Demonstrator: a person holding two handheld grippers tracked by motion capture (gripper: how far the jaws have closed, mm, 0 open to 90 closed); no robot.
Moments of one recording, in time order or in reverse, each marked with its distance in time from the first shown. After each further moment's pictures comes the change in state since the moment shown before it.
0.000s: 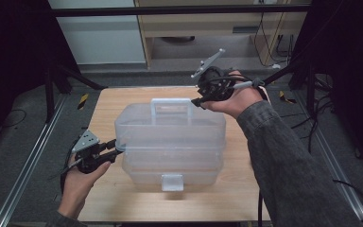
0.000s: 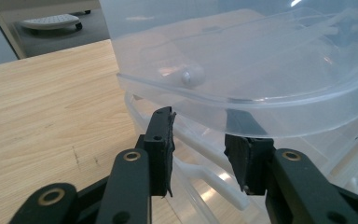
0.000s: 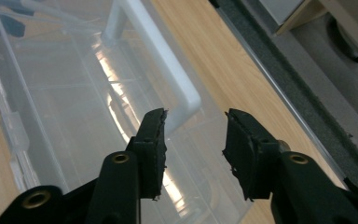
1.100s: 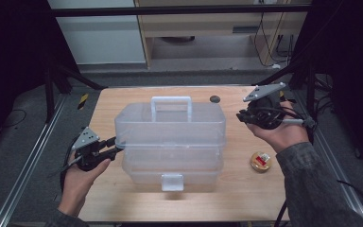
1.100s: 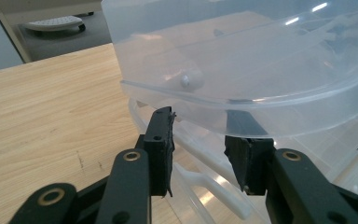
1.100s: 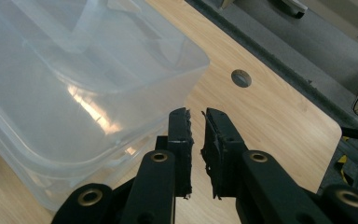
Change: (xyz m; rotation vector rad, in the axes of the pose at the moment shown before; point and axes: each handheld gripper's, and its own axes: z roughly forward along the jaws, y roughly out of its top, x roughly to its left) left arm 0.000 0.007 -0.001 0.003 0.013 0.005; right arm 0.001 -0.118 -0.037 -0.013 -0.182 0.212
